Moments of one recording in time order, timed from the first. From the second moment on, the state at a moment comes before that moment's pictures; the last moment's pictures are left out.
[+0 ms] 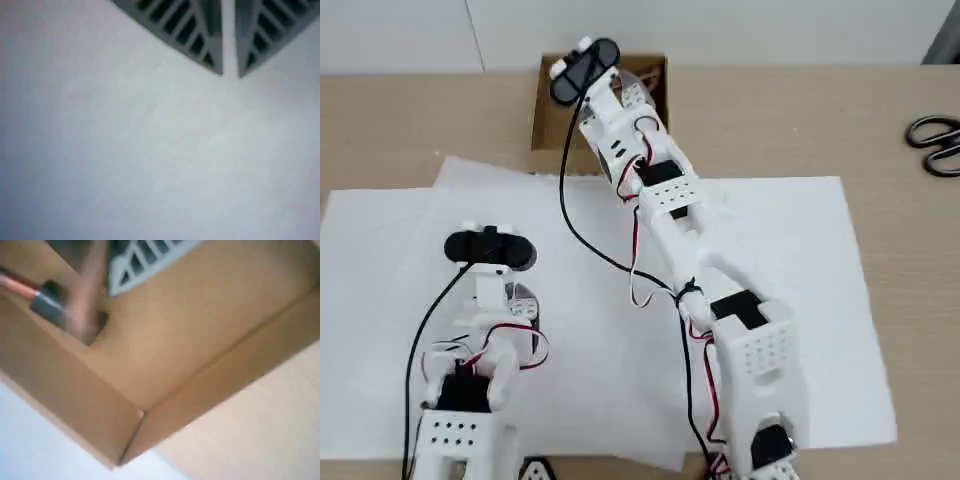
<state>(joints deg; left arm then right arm) -1.0 -74.4 87.3 44.4 3.6 -25.5 33.5 -17.3 8.4 19.5</state>
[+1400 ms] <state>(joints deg) -1.0 -74.4 87.3 44.4 3.6 -13.0 -8.4 -17.8 75.5 0.9</state>
